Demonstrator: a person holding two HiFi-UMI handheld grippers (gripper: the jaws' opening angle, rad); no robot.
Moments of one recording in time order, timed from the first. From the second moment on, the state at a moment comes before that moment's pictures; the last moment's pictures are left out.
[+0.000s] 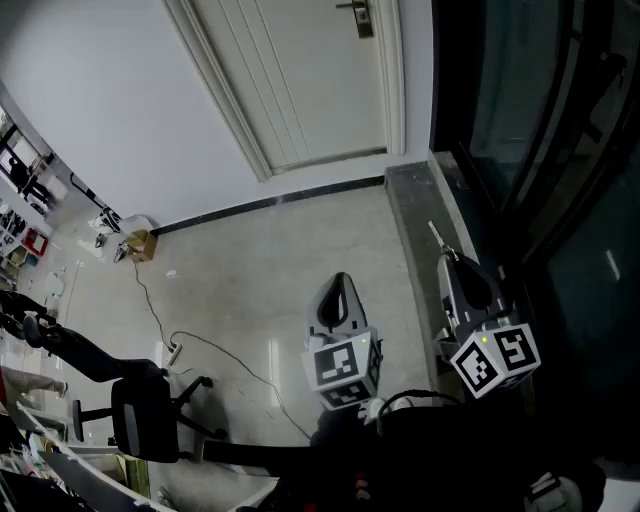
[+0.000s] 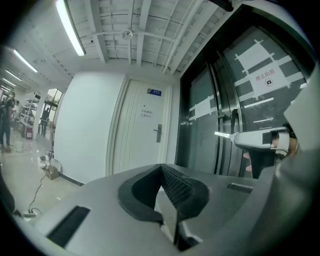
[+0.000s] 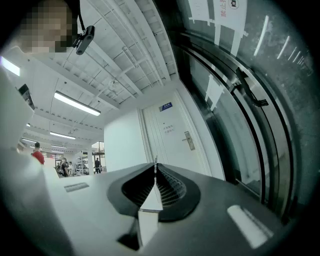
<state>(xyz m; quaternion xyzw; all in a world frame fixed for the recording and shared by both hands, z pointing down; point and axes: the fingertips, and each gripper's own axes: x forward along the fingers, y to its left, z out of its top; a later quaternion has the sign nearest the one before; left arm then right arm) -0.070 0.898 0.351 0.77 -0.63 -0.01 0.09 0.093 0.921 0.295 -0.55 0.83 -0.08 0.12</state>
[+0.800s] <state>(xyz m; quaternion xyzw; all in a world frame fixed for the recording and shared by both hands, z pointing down) -0.078 0.897 0.355 0.77 -0.63 -0.02 0.11 0.087 0.917 0.296 -0.55 0.83 -0.06 0.09</state>
